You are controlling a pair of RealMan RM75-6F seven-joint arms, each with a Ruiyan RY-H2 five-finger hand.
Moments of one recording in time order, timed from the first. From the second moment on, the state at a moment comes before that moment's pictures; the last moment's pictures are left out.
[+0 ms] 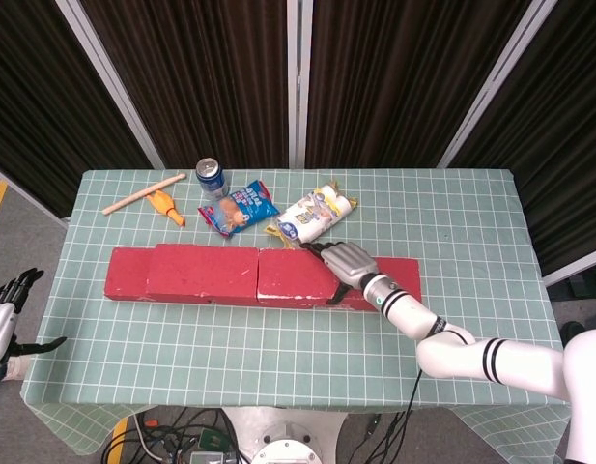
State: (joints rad) left arm -0.14 -1.05 -0.04 -1.51 1.40 1.27 -0.43; right arm 1.09 -1.39 0.13 -1.51 -0.86 0.58 -0.12
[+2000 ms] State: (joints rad) left arm -0.07 -1.06 -0.06 -1.54 1.42 1.47 -0.26; right arm 0.56 -1.05 -0.03 -1.83 -1.20 1.32 -0.26
